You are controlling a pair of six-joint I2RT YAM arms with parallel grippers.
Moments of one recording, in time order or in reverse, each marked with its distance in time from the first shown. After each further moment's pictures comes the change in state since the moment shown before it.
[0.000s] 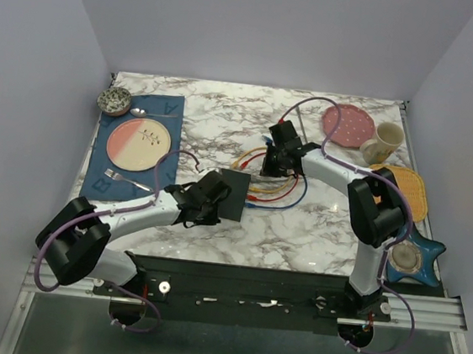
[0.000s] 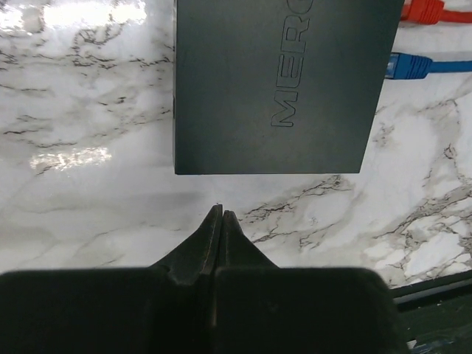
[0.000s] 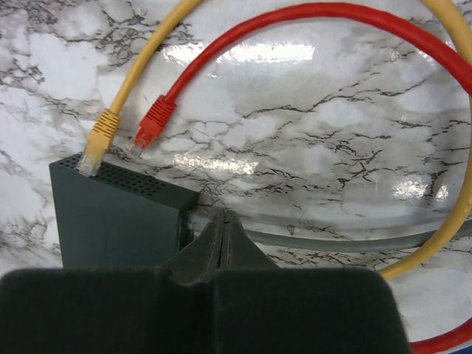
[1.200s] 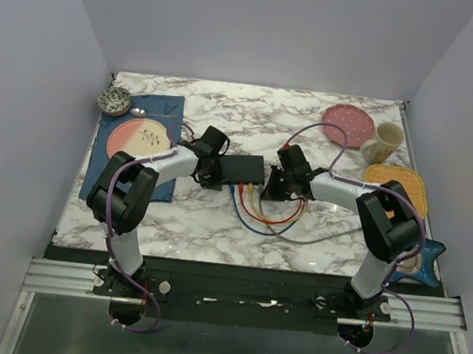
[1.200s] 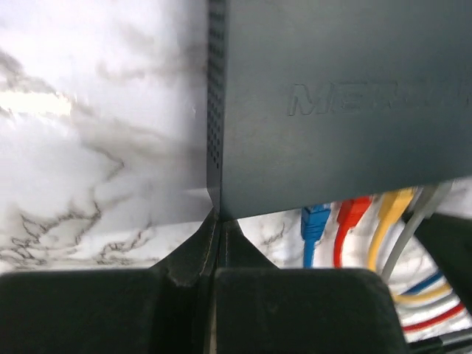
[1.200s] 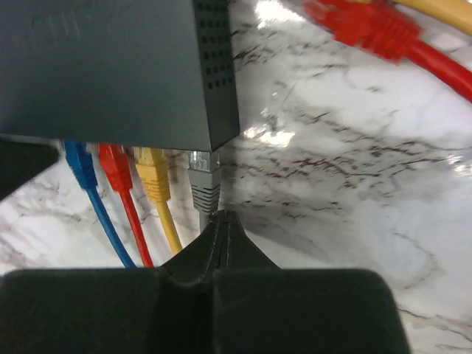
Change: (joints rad) left arm 0.289 0.431 0.351 -0.002 0.191 -0.027; right arm 0.013 -0.147 -0.345 0.189 -0.127 0.065
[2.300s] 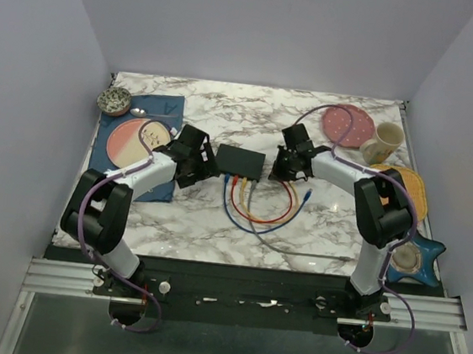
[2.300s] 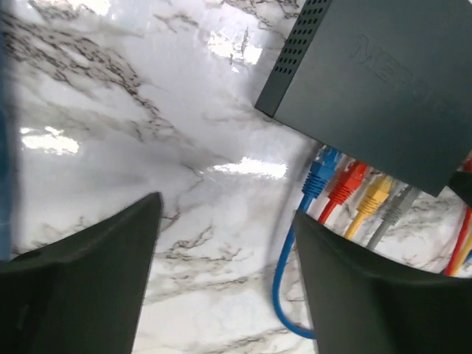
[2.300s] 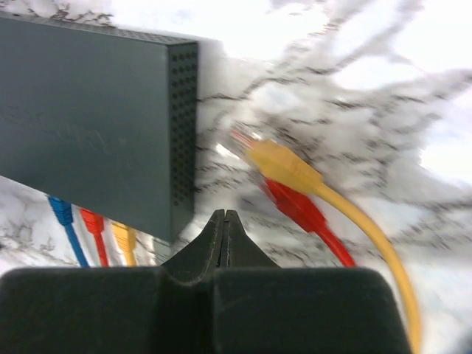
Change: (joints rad) left arm 0.105 -0.137 -0.062 0.032 -0.072 0.031; right arm -0.092 0.154 0.283 -0.173 0.045 -0.024
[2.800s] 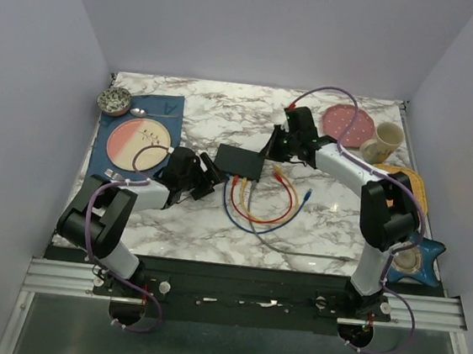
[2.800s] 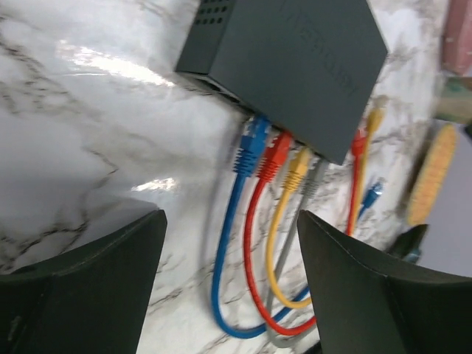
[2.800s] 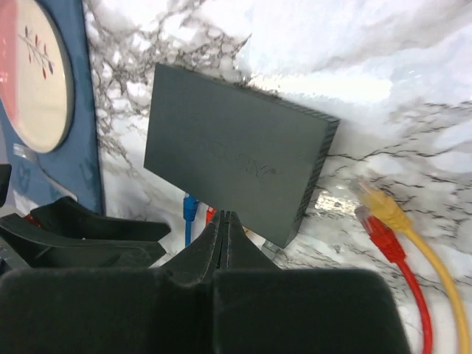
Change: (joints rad) left arm 0.003 -0.081 -0.381 0.625 0.215 -0.236; right arm 0.000 -0.096 0.080 0.079 -0.100 -0.017
